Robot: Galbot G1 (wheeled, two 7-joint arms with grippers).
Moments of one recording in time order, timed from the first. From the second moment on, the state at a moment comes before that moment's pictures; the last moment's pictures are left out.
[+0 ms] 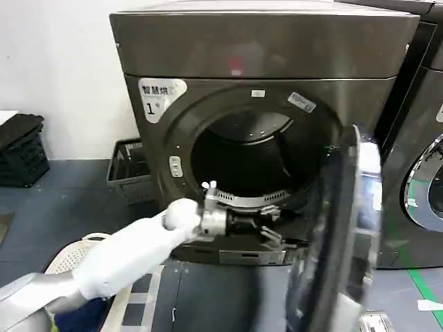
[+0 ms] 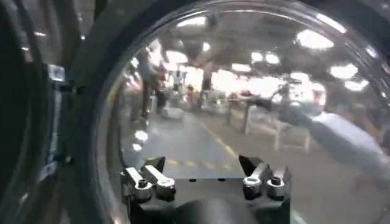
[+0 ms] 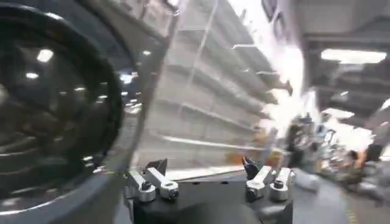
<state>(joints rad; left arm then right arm) 0.12 -1.13 0.66 -1.46 -1.09 0.10 0.80 -1.59 1.14 2.04 1.86 0.29 -0.35 -0.23</state>
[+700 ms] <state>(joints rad) 0.10 -1.41 0.74 -1.30 -0.89 -0.05 0.62 -1.64 1.14 2.18 1.88 0.30 -0.37 -0.24</state>
